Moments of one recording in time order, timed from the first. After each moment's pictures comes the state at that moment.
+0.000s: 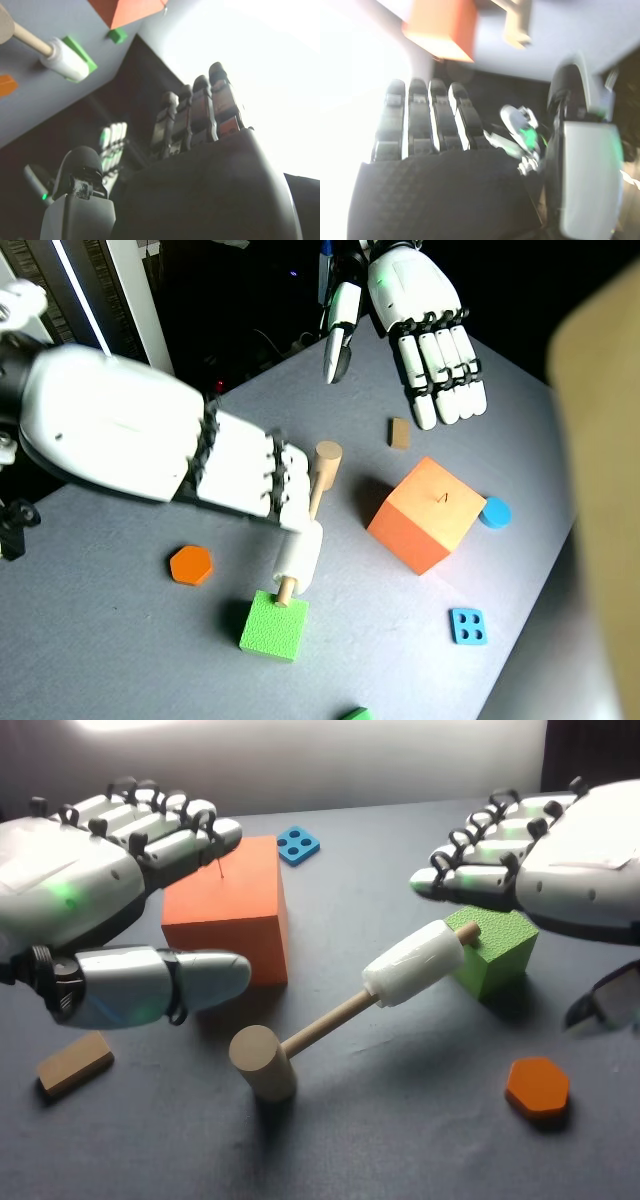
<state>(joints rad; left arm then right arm) 0.52 -0.63 0.70 -0.31 -0.55 1.26 -0.03 -0.77 0.67 -0.59 -0.36 -0.65</state>
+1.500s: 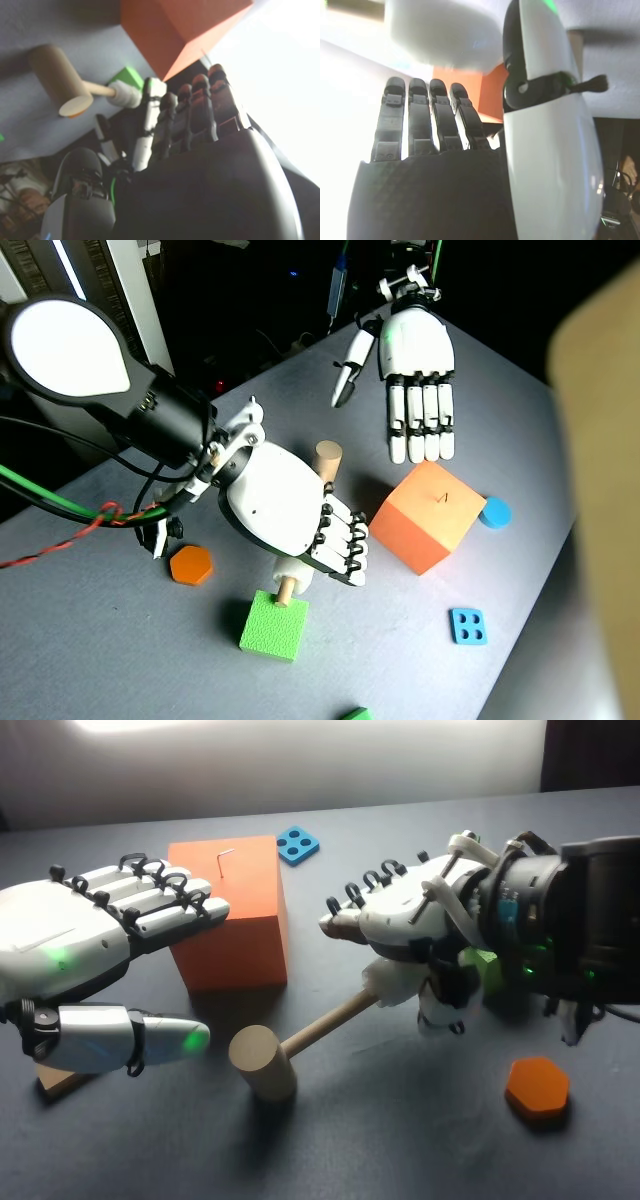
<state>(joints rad) 0.77 -0.80 1.01 0.11 -0.72 0.85 -0.17 -1.32 1.05 -0.93 -0.54 -0.06</state>
